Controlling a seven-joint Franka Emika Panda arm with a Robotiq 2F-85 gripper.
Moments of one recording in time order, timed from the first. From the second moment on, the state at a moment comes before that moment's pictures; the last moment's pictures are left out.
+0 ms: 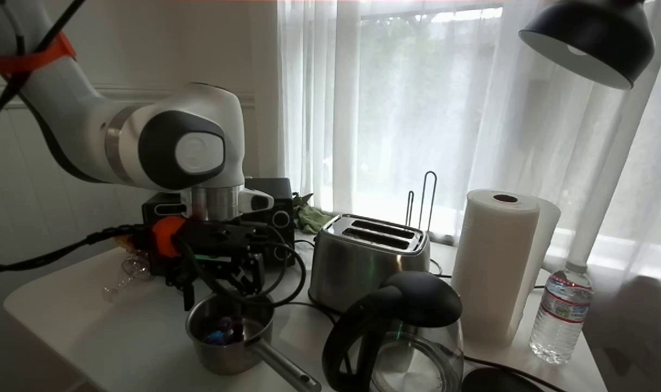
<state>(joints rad) 0.00 -0.13 -0.05 -2.76 -0.05 2.54 -0.30</state>
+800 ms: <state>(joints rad) 0.00 0.01 -0.04 -2.76 -0.05 2.75 -0.30</state>
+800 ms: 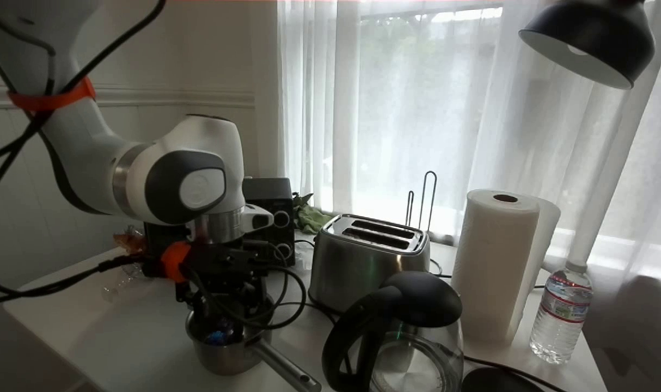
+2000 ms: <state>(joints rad) 0.00 0.14 0.00 -2.75 -0.05 2.95 -0.29</state>
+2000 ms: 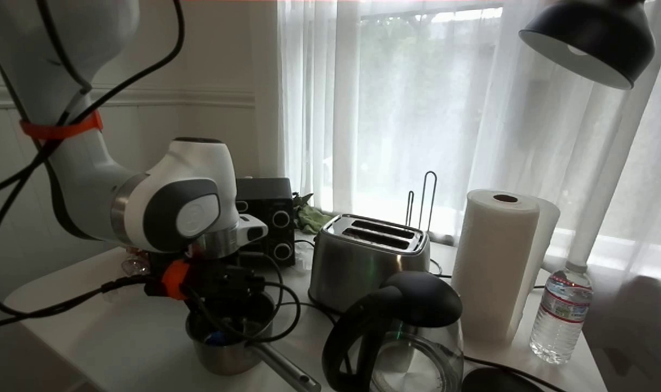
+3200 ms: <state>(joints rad) -0.04 -0.19 -0.04 -2.69 -0.04 2.65 -0.28</state>
